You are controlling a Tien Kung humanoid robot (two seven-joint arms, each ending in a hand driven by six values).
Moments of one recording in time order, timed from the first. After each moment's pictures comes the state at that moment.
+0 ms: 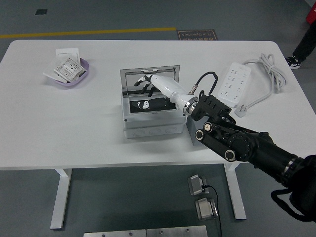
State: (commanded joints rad) left arm 0.08 0.08 -1.58 -0.18 1.39 0.00 0.54; right arm 0.79 -0.09 0.56 0.86 -1.59 -0.20 0.16
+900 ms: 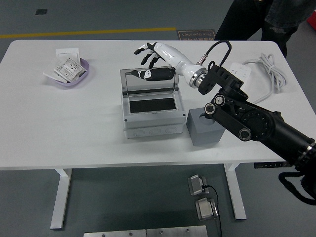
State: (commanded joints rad) left arm 0.08 0.08 -1.58 -0.18 1.40 0.00 0.54; right arm 0.91 -0.13 0.67 0.93 -1.55 -0.10 0.10
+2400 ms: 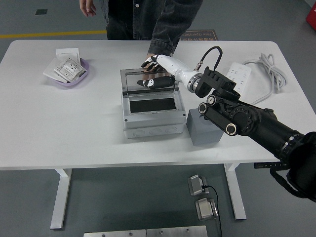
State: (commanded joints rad) left arm 0.07 0.09 -1.58 -0.18 1.41 0.00 0.53; right arm 0.97 -0.06 0.53 0.69 -1.51 -0.09 0.13
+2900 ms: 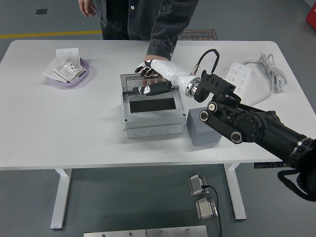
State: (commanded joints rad) left arm 0.07 0.08 -1.57 -0.18 1.40 0.00 0.53; right arm 0.94 -0.12 0.50 0.85 -1.56 -0.11 0.12
